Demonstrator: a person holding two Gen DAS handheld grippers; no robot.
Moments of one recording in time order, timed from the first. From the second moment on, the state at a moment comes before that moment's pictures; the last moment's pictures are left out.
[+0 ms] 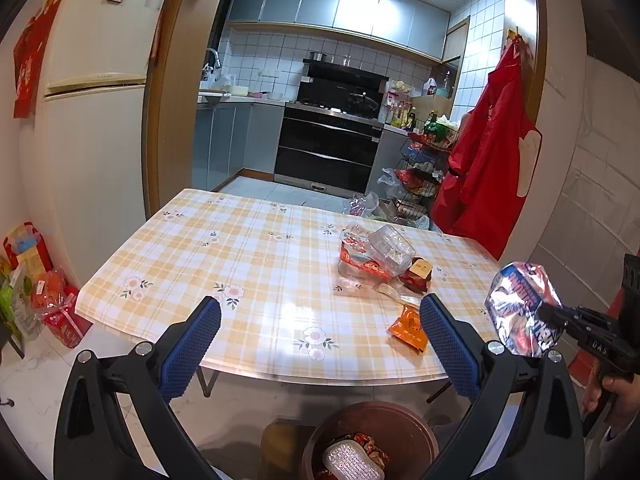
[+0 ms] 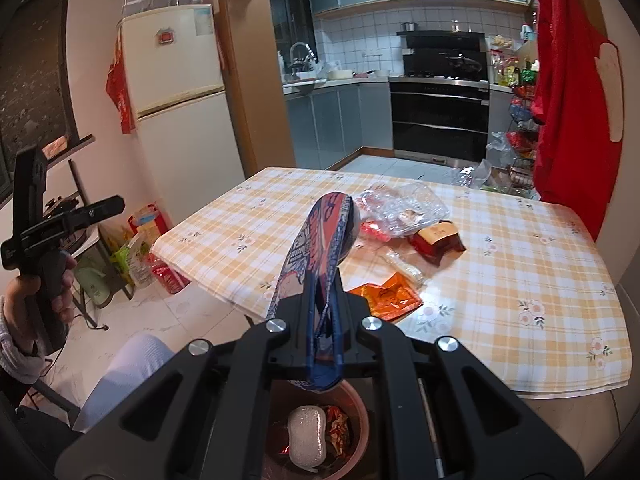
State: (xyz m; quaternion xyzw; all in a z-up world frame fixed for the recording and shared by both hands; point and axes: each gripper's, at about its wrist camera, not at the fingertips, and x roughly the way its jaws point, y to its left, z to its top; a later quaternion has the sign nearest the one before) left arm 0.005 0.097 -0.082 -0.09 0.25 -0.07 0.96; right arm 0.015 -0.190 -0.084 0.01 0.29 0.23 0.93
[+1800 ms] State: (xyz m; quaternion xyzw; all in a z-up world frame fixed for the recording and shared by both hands) left arm 0.226 -0.112 -0.254 0.05 0.44 -0.29 0.85; right arm 0.115 -0.328 -0.204 0.08 0.38 0.02 0.92
